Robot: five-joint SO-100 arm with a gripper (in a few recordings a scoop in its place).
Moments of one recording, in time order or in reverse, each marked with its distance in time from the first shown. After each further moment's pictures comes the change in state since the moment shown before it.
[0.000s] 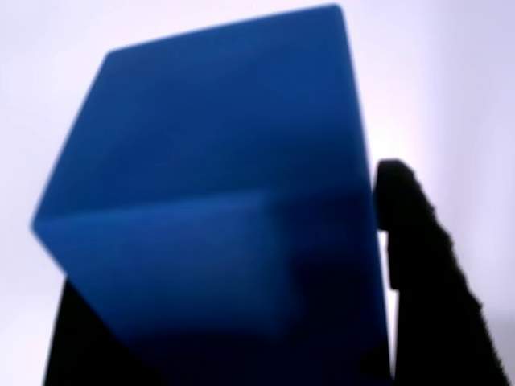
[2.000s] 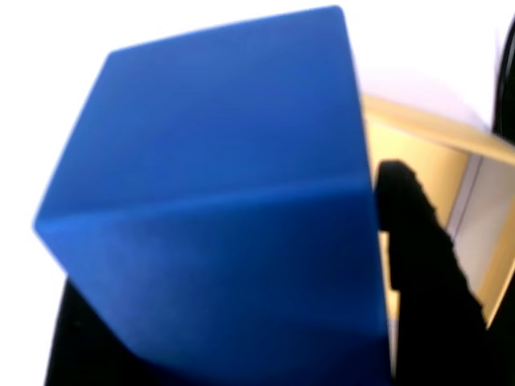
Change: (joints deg) arm 81.3 44.6 52.7 -4.2 -19.8
